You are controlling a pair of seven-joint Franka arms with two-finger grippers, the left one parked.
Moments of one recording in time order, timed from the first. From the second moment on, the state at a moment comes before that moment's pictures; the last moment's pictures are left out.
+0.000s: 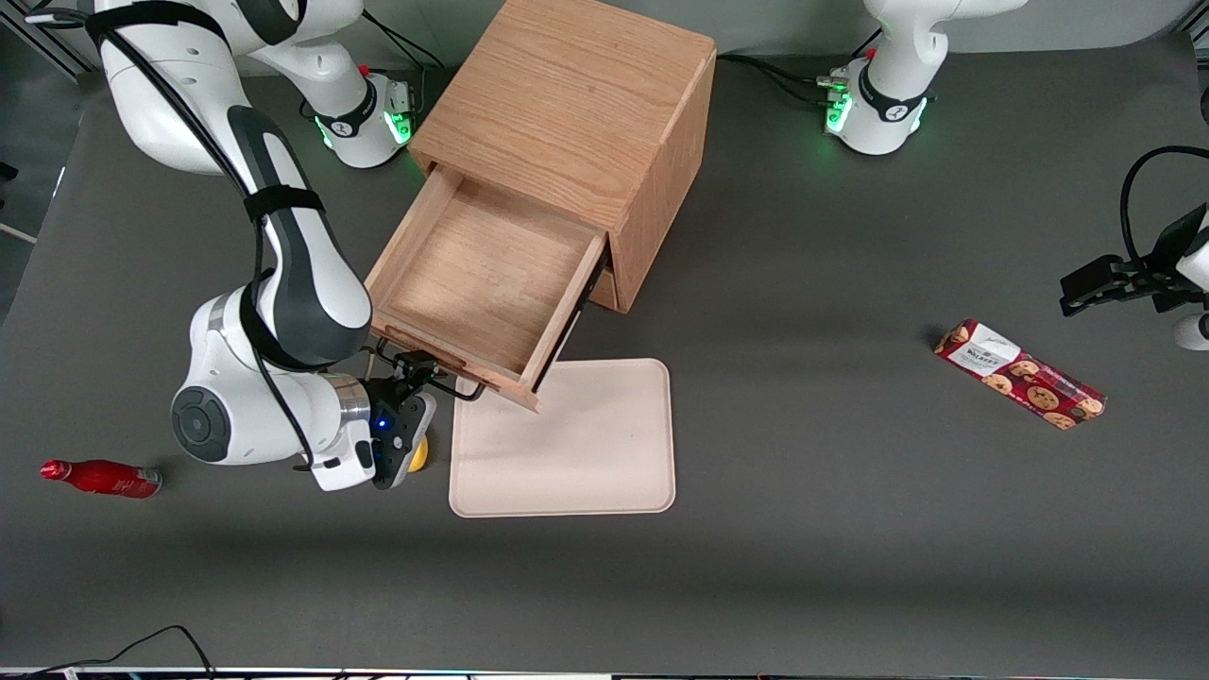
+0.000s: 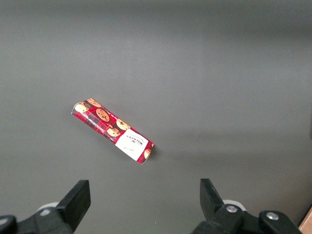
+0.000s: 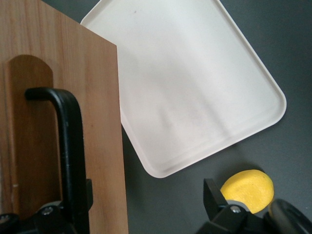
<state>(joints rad) 0.24 0.64 0.01 -1.31 0.33 1.73 -0.85</state>
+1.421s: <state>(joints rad) 0.22 0.44 0.01 -1.23 0.33 1.49 -0.64</state>
